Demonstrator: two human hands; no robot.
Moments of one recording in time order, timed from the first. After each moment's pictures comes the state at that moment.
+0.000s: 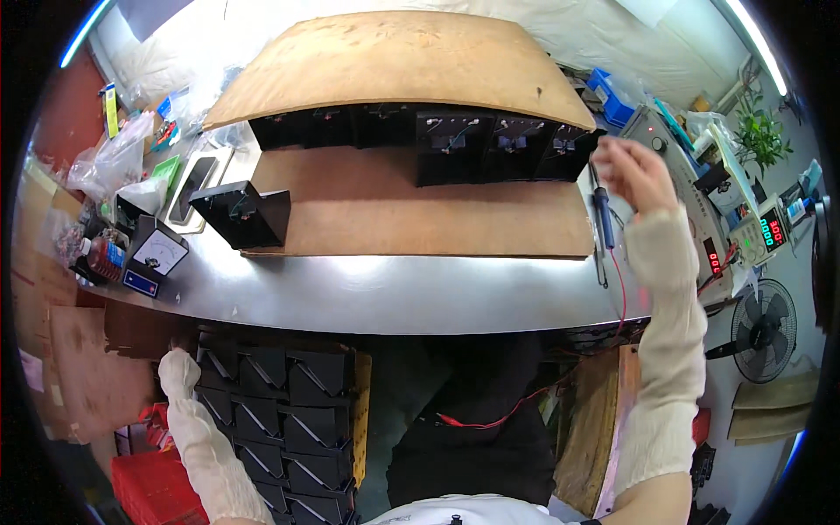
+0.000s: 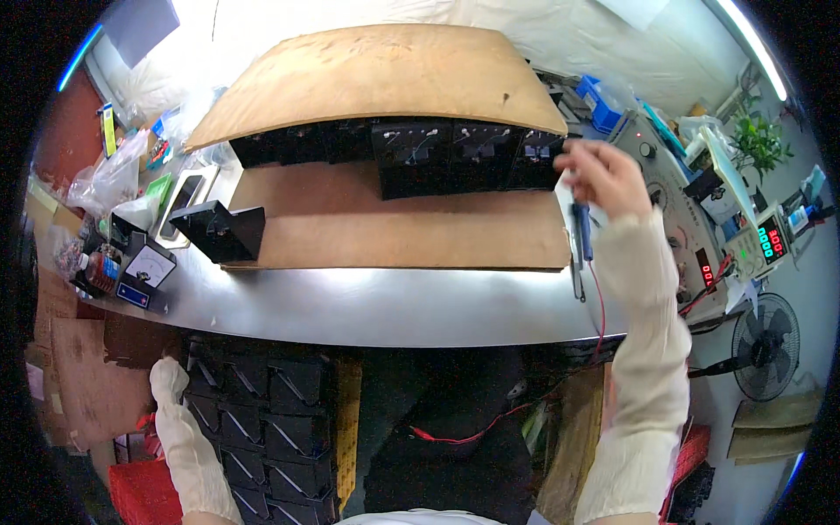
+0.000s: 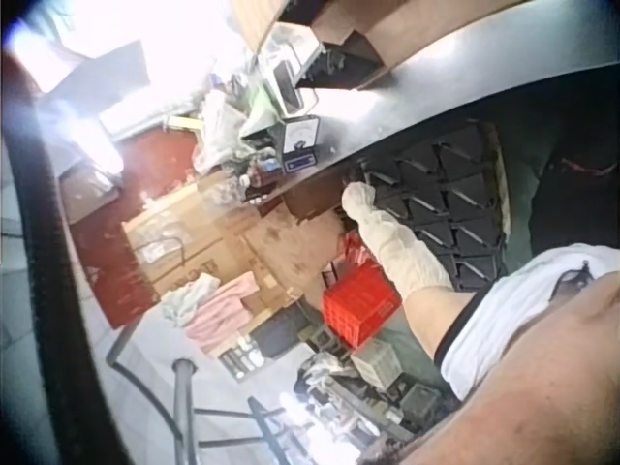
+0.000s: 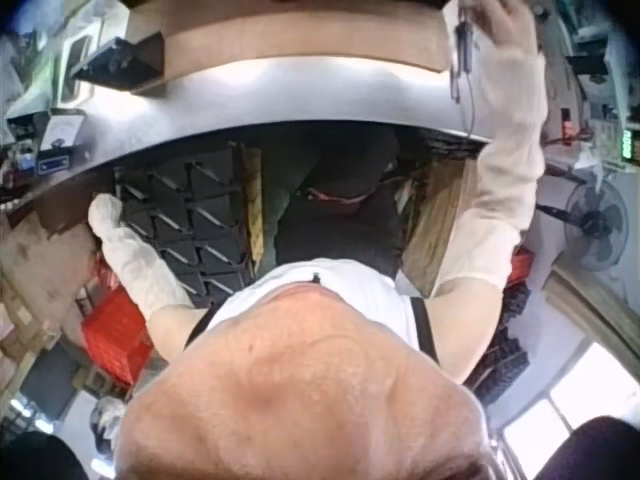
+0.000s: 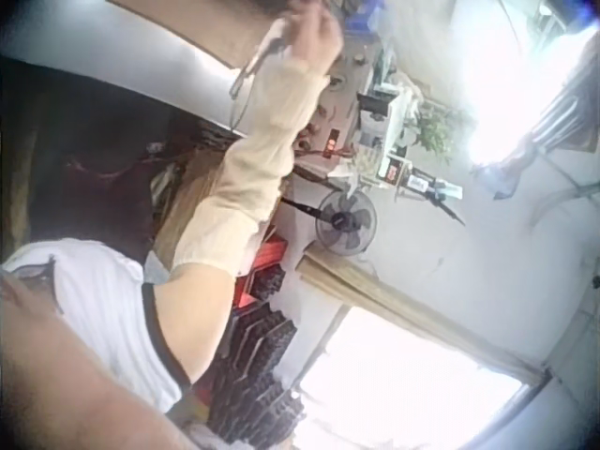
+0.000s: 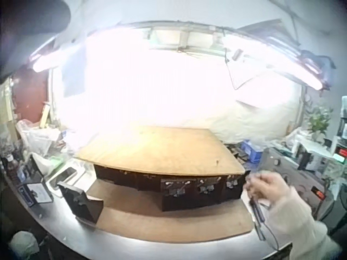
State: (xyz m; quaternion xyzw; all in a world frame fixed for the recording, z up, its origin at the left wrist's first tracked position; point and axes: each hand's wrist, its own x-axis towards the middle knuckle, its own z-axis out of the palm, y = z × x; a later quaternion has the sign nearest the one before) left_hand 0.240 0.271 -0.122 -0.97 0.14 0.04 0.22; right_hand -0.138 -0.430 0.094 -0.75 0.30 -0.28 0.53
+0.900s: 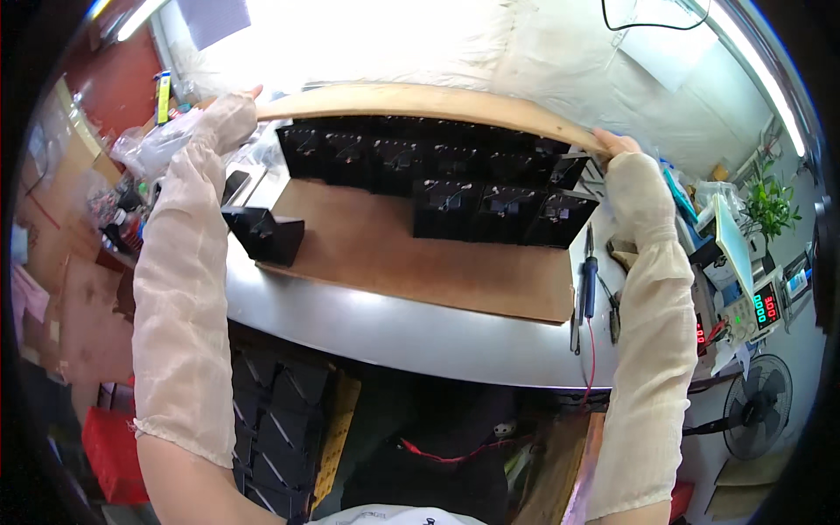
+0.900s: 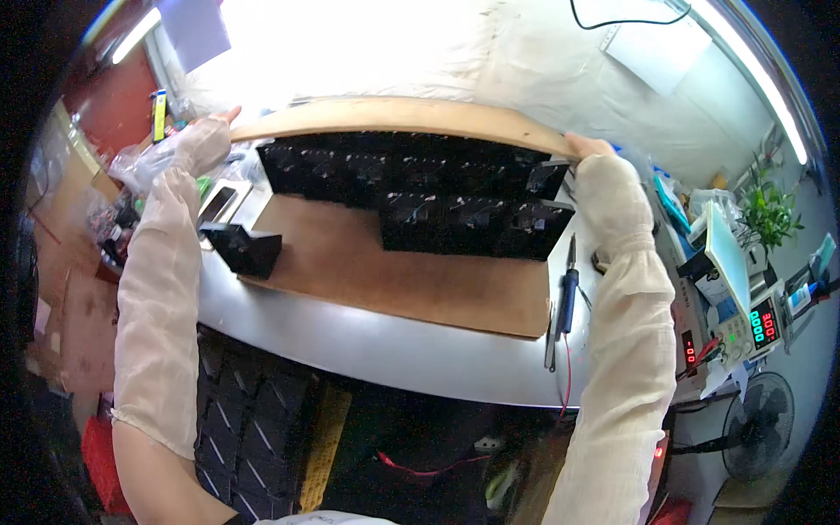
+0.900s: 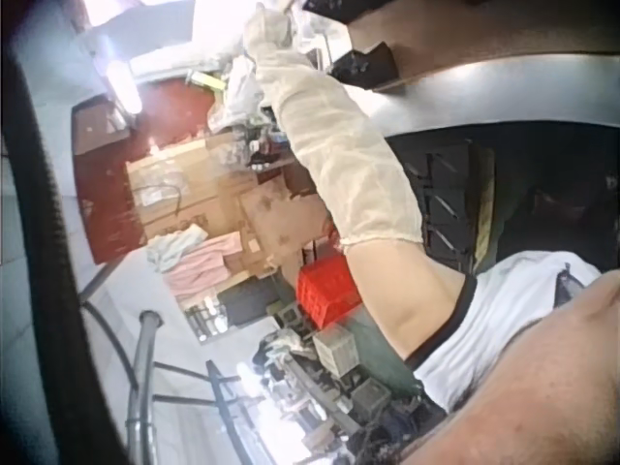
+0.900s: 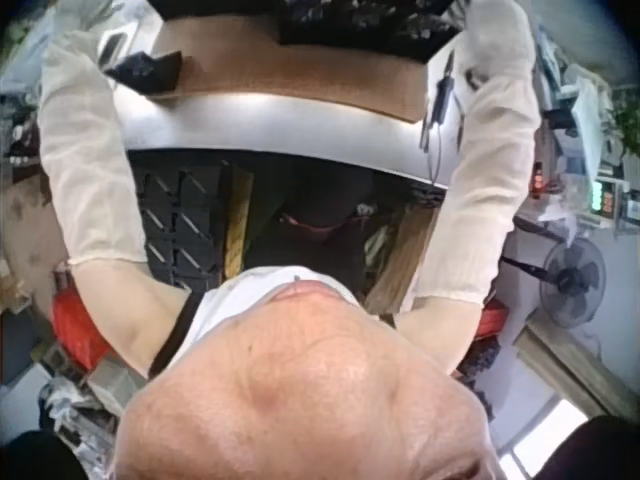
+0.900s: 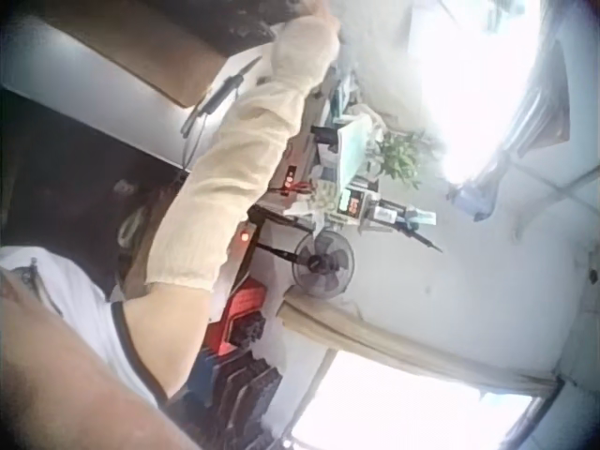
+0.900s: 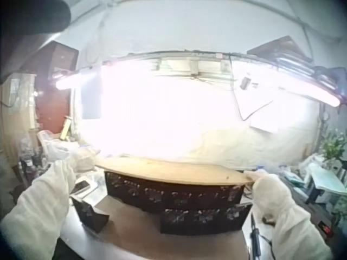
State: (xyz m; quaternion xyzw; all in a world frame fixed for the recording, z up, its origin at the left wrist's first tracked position) left_hand 0.326 -0.100 0.169 -0.88 0.39 -0.22 0.17; right_hand -0.059 -0.580 0.127 -0.83 0.26 -0.36 0.35
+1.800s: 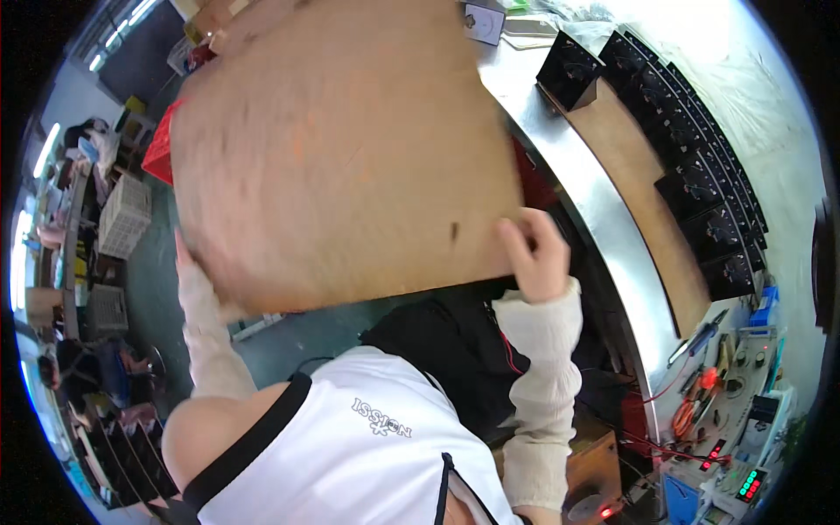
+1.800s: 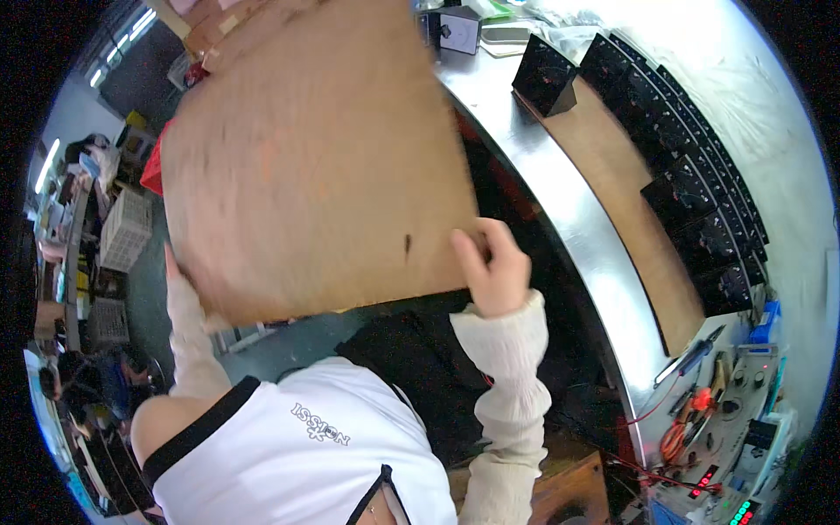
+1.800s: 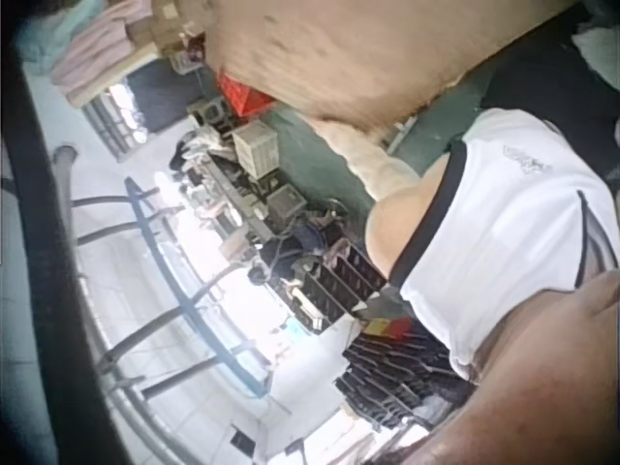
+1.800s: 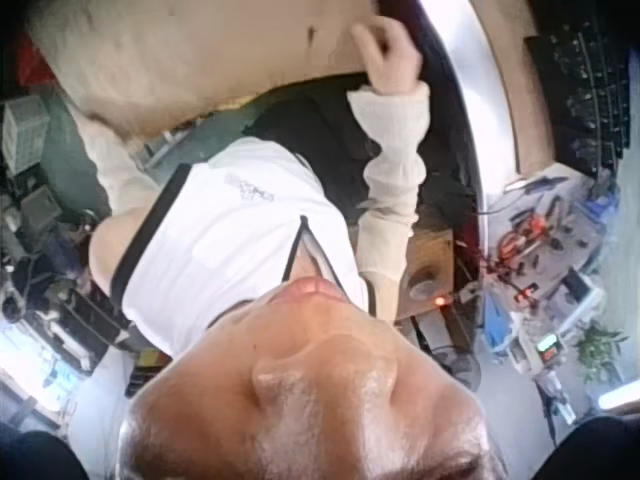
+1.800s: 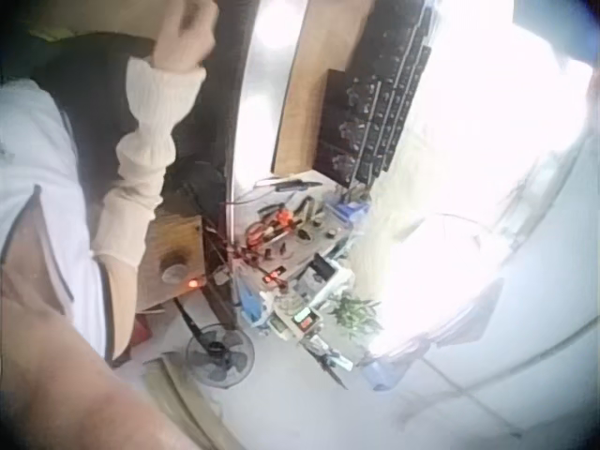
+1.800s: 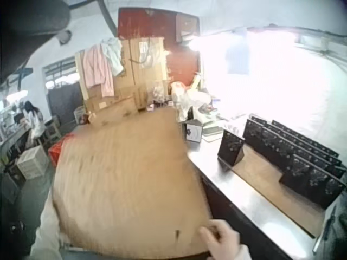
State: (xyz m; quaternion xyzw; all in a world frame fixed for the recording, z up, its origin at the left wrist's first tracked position) left_hand -0.293 0.448 -0.086 -0.57 -0.35 -0.33 -0.66; right_hand -0.132 -0.106 -0.028 -0.81 -0.13 -0.06 0.57
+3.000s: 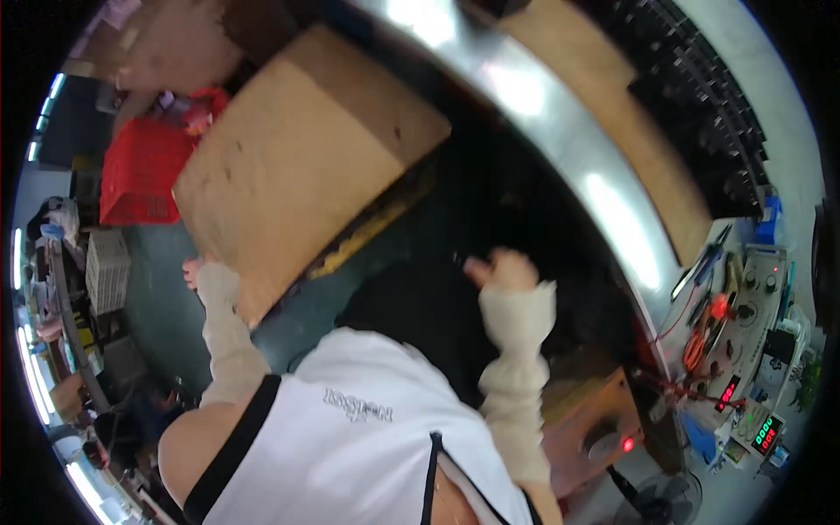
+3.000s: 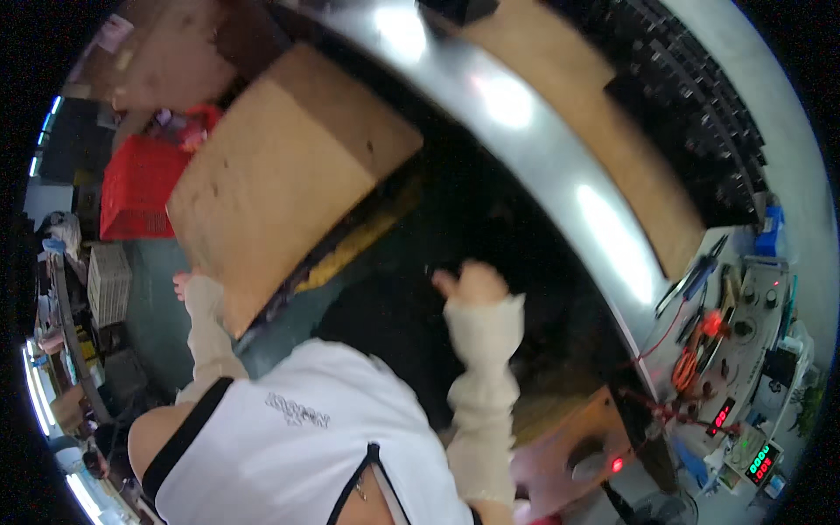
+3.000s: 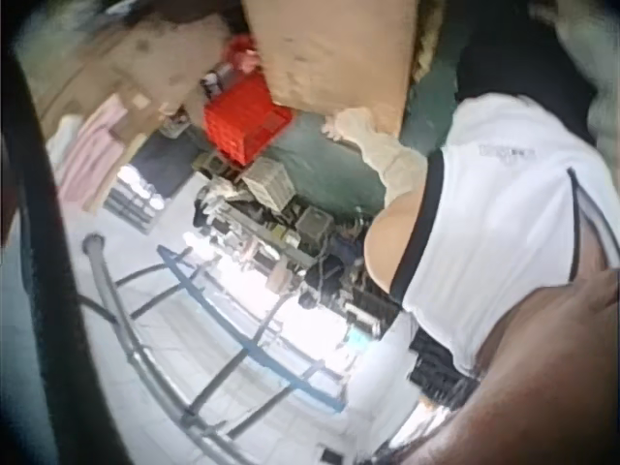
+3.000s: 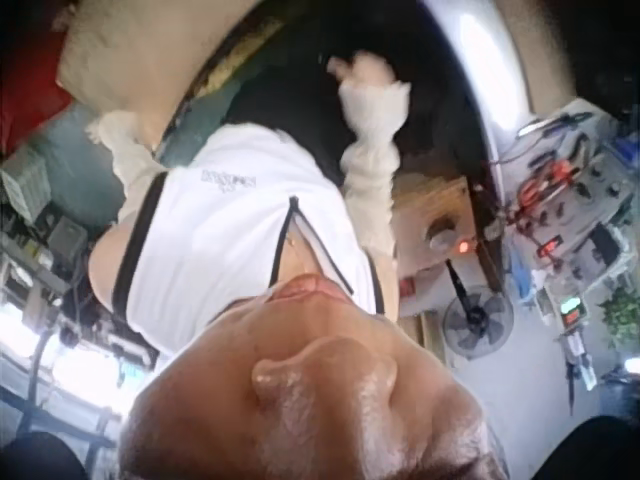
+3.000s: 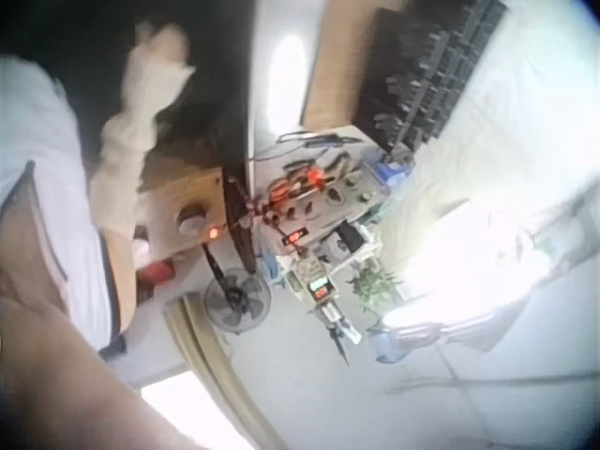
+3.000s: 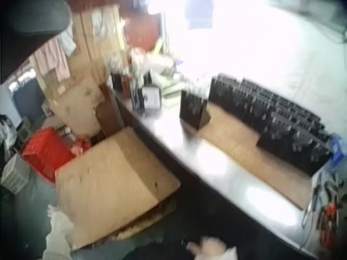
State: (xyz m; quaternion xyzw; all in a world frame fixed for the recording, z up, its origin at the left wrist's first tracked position) left_hand -0.226 0.413 -0.188 -0.86 -0.33 0.18 0.34; right_hand -0.209 -0.155 -0.099 -0.96 0.06 0.14 0.24
